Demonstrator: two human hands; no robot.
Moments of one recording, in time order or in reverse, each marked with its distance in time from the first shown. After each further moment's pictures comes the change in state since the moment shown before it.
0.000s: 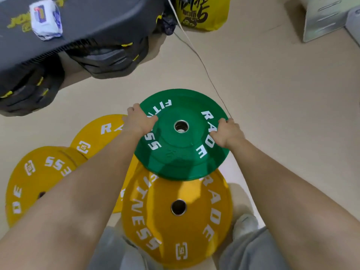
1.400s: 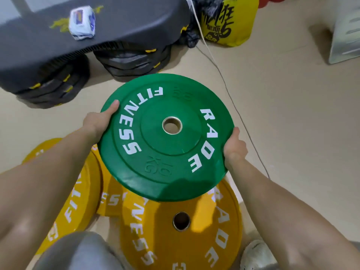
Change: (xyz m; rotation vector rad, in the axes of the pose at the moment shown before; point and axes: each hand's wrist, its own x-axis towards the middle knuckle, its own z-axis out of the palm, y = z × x) left_hand 0.008 -0.118 -0.038 -0.737 0.229 -0.342; right_hand 0.021 -0.013 0.066 1.164 0.182 0.442
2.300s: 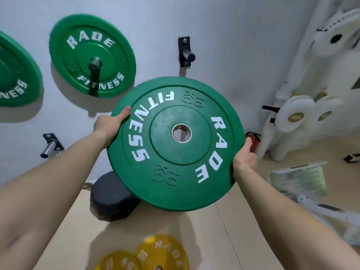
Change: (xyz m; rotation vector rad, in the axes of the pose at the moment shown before) left_hand -0.328 0.555 -0.617 -0.287 0.084 0.462; right_hand -0.643 -0.586 -0.202 0.271 0.131 -0.426
